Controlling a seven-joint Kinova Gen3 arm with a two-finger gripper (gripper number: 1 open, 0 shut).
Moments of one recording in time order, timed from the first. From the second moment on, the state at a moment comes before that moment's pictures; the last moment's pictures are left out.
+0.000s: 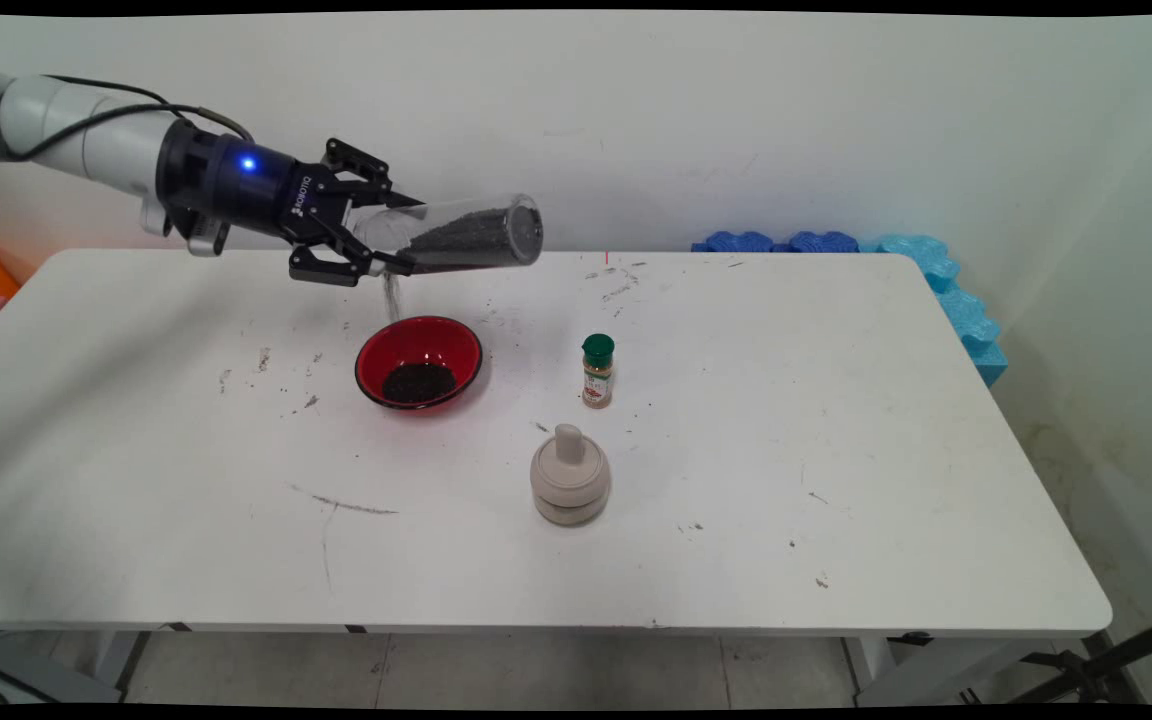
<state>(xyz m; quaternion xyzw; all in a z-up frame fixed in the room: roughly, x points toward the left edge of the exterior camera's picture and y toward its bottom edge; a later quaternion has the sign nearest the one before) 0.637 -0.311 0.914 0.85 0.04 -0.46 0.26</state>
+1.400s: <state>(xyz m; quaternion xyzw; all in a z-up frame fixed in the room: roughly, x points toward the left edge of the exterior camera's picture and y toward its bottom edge) 0.638 -0.300 0.929 0.85 -0.21 -0.35 0.34</state>
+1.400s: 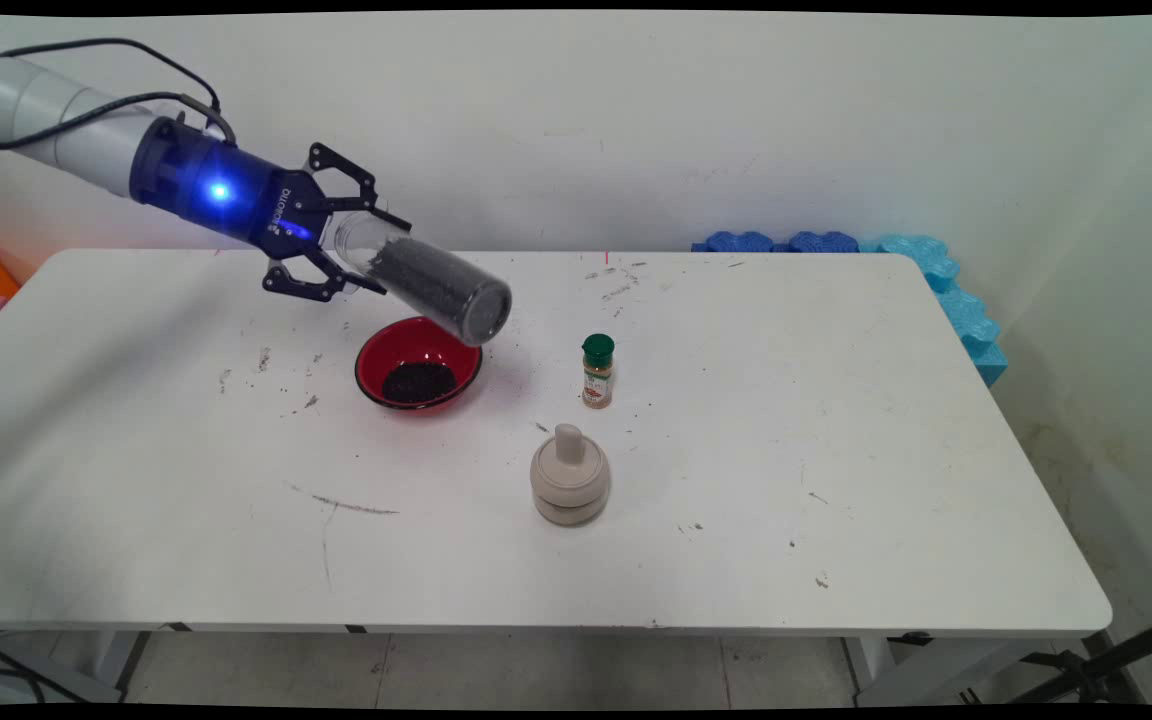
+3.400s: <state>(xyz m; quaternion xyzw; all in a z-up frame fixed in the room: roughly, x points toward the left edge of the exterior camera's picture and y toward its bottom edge) 0.609 -0.307 0.982 0.54 -0.72 -0.02 0.43</state>
